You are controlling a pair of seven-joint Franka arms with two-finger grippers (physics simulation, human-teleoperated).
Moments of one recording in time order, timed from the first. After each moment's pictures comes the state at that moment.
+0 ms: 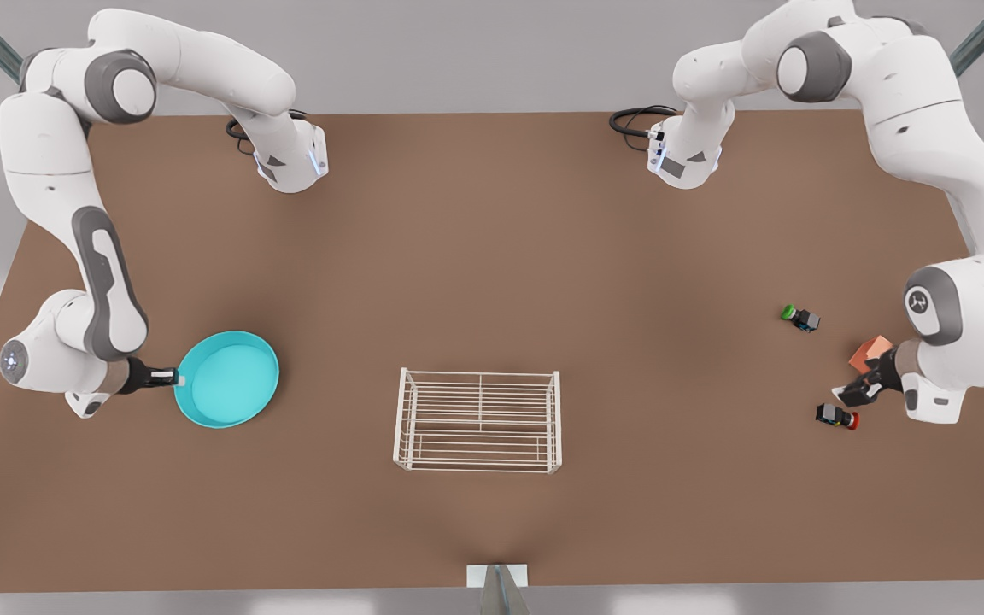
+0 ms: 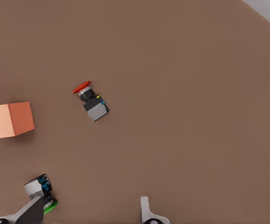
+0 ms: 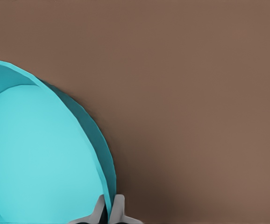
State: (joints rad) left arm 0.23 0.55 -0.02 -1.42 -0.01 1.81 -0.46; right arm -0.61 0.67 0.33 -1.71 0.00 2.12 -0.40
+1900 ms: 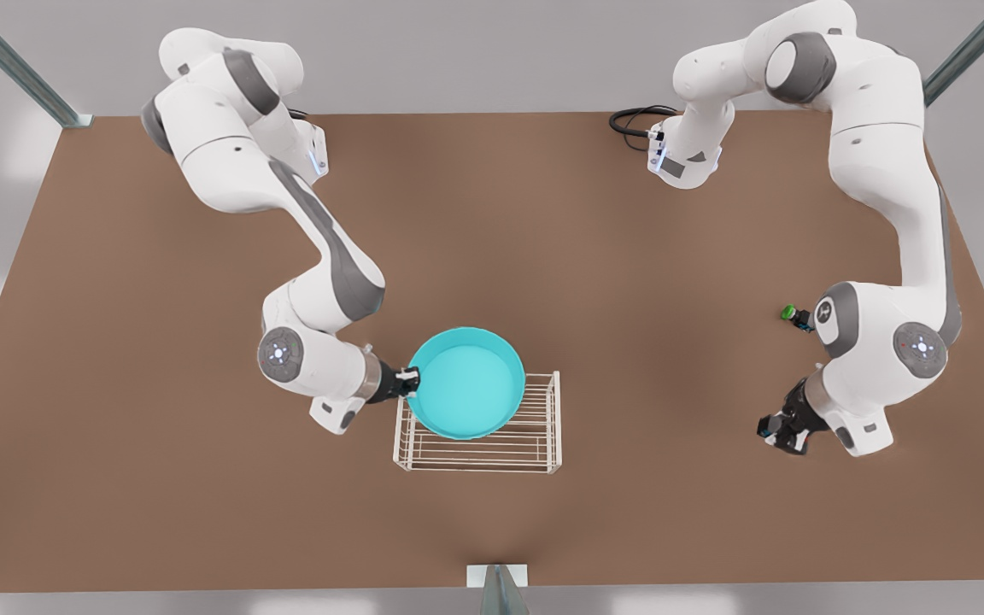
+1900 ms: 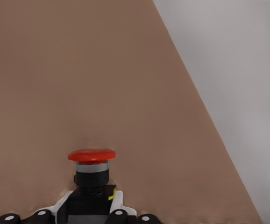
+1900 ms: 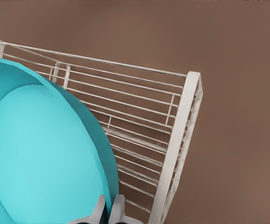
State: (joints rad) left arm 0.24 0.57 -0.39 -1.39 0.12 2.07 -1.15; right arm 0.19 0.74 0.34 -1.20 0.15 2.00 0.17
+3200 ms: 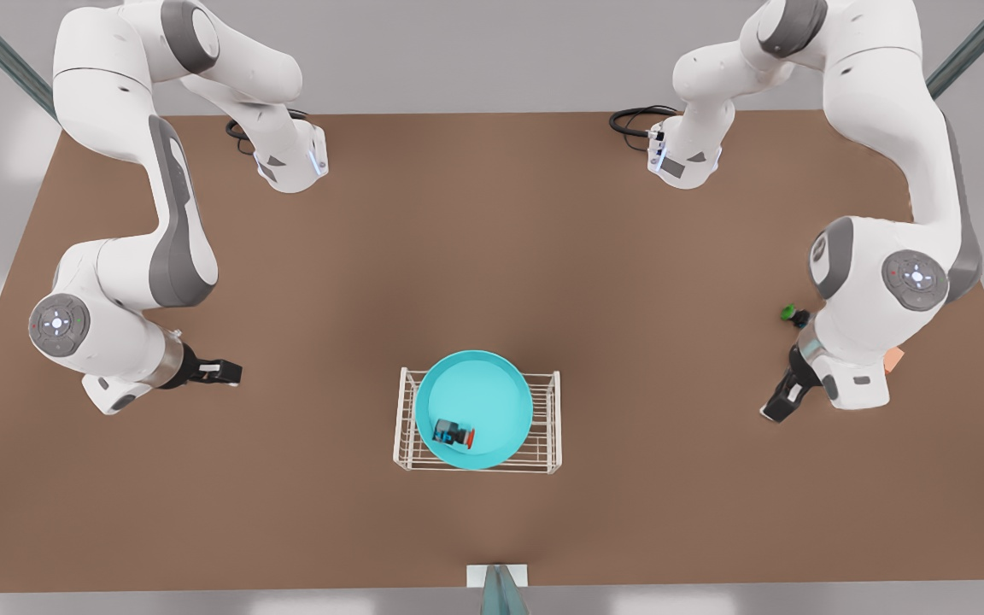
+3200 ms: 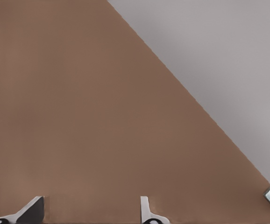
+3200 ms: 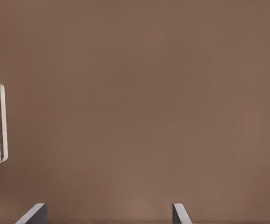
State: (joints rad) left arm 0.25 0.35 -0.37 -1.50 0.16 1.90 -0.98; right arm -0.14 0.43 0.26 -1.42 -0.07 1.76 0.15
